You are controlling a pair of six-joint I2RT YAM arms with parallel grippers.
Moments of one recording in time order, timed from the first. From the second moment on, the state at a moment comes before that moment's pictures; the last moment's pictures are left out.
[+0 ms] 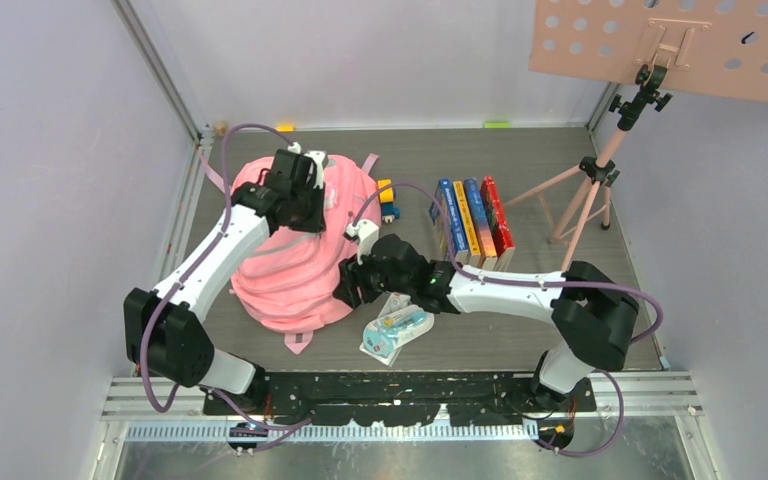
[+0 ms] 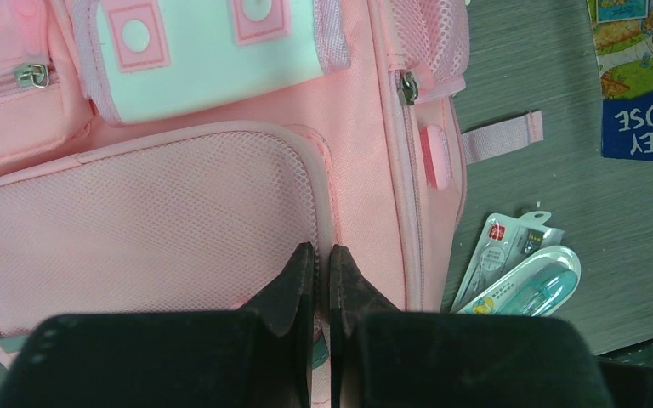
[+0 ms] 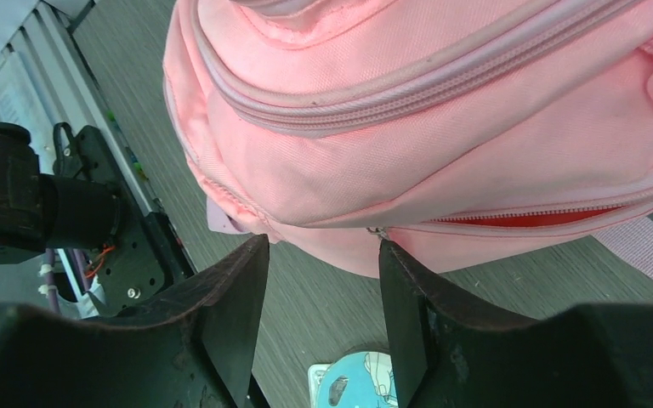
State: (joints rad) left arm -0.40 1.44 1.29 -0.75 0.03 -0.22; right arm 1.04 1.59 0.97 0.15 -0.08 0.39
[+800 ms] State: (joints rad) left arm -0.40 1.42 1.27 -0.74 0.03 -0.21; right arm 1.05 1.69 0.91 0.17 0.02 0.42
